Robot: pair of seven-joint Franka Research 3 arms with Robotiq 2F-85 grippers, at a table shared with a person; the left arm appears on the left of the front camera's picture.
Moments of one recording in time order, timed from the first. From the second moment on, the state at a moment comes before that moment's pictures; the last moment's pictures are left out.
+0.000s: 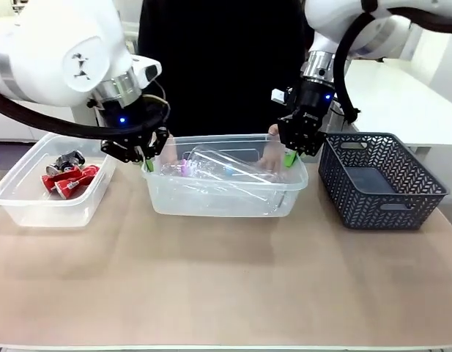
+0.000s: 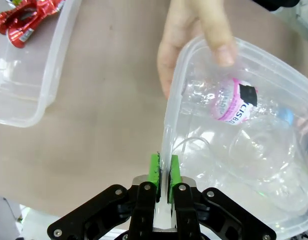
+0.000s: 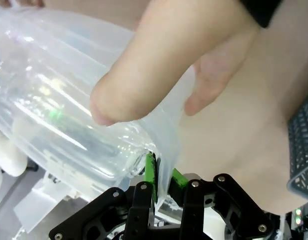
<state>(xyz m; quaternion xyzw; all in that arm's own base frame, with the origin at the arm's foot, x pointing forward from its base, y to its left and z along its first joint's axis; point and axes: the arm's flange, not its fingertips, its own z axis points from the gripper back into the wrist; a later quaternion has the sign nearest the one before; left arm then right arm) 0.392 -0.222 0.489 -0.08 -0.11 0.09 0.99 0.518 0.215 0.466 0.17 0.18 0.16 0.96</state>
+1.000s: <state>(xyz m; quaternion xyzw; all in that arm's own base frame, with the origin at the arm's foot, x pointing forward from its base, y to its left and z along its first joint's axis) 0.386 -0.223 0.498 -0.08 -0.12 0.09 0.99 0.518 0.215 0.477 0.17 0.16 0.15 0.96</state>
